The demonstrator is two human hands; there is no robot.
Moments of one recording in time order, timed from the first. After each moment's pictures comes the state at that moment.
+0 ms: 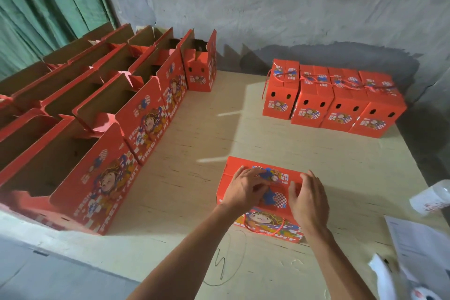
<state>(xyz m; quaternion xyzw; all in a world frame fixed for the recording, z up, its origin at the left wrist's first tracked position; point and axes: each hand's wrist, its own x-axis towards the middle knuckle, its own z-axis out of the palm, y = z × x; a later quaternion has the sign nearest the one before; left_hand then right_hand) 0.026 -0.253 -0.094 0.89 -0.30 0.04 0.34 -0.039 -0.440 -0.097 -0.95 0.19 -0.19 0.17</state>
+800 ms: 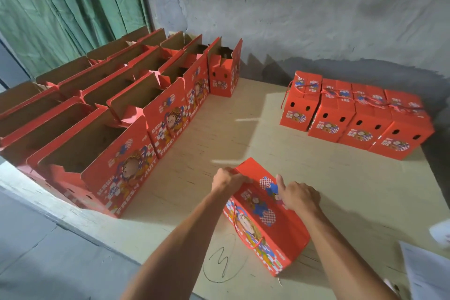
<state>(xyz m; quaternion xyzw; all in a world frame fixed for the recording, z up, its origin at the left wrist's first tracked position) 0.045 -0.204 -0.069 0.83 0.20 -0.17 0.48 0.017 -0.415 -0.069 -0.97 0.19 0.14 0.08</state>
